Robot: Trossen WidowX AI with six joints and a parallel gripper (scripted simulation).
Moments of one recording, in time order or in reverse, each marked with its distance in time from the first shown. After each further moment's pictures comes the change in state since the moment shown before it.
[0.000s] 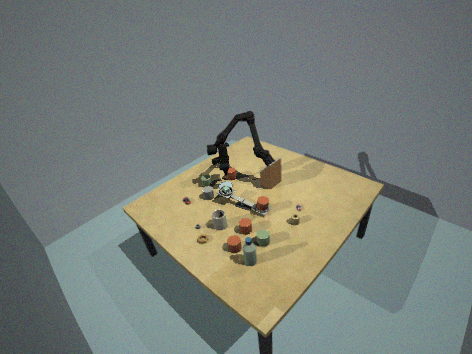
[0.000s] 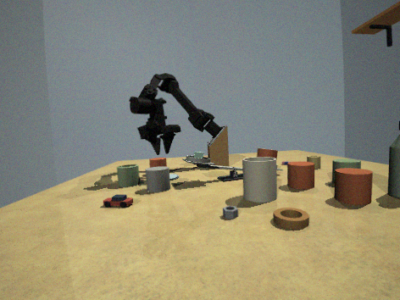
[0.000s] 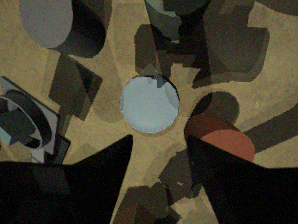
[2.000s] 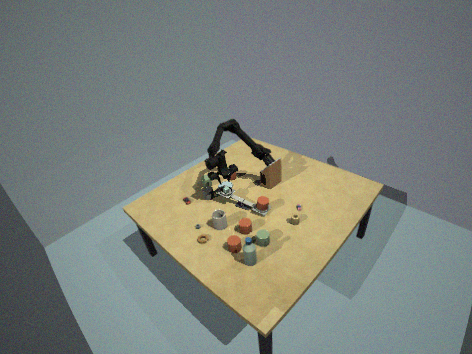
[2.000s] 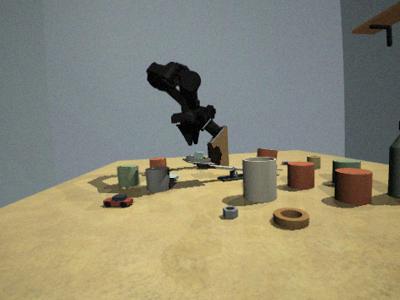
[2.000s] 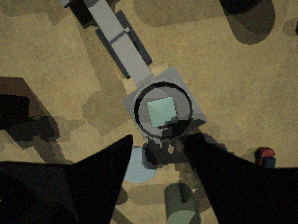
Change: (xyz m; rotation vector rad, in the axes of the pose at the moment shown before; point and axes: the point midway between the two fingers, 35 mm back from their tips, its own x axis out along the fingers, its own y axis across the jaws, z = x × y) arm -0.017 0.175 0.002 -1.978 0.096 -0.029
